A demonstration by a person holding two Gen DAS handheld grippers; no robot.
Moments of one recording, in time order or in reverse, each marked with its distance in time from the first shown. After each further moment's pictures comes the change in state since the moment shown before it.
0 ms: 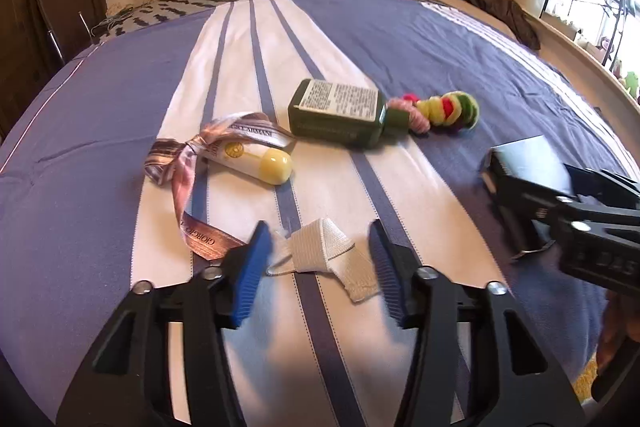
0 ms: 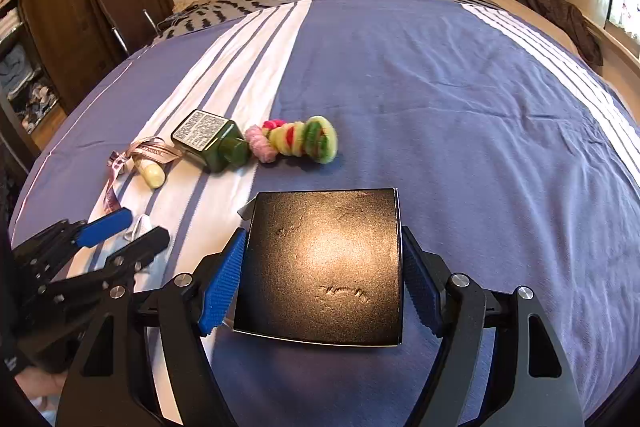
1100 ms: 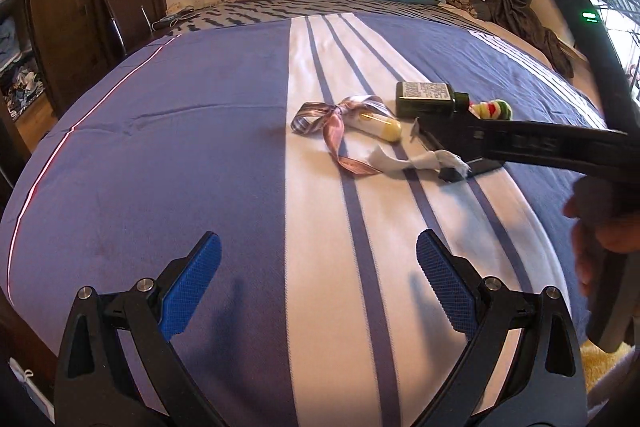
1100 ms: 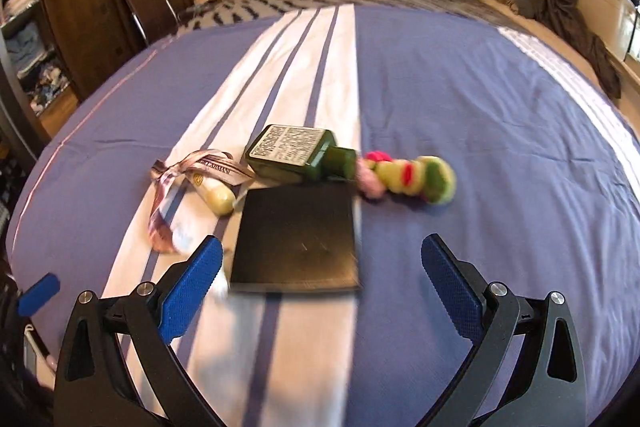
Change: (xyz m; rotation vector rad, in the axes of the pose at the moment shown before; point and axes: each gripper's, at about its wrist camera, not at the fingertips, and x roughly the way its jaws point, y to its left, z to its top) left arm -0.080 0.056 -0.053 -0.099 -0.078 0.144; right arm 0.021 0.080 0.028 -0.076 0.015 0.014
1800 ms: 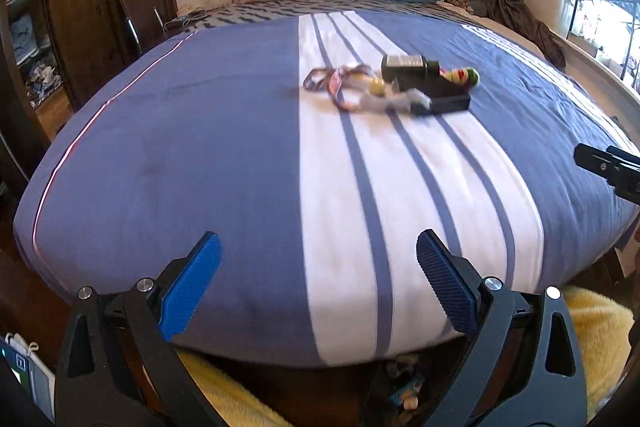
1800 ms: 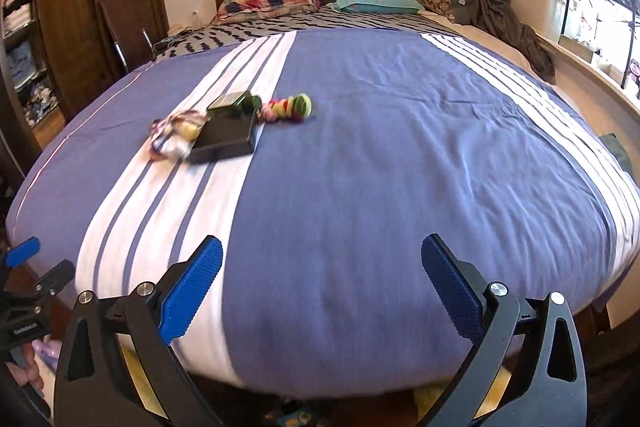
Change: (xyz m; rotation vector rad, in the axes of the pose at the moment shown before) left arm -0.071 -0.002 -0.063 0.014 -0.013 0.027; right arm -0.131 -0.070 -0.123 0.068 -0.141 -0.108
